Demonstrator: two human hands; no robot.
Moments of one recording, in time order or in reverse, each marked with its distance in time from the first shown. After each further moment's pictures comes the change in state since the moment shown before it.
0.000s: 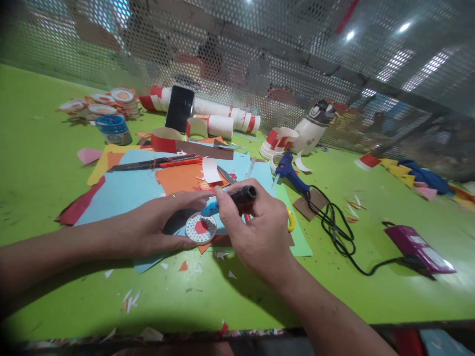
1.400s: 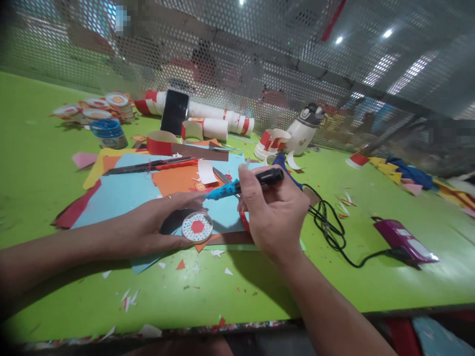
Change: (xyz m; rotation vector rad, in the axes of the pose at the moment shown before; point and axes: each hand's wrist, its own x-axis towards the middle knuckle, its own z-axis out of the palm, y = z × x) left_hand 0.000 0.002 -0.002 0.009 -0.011 -0.011; right_hand 0.012 0.006 -0.005 0.353 0.270 0.056
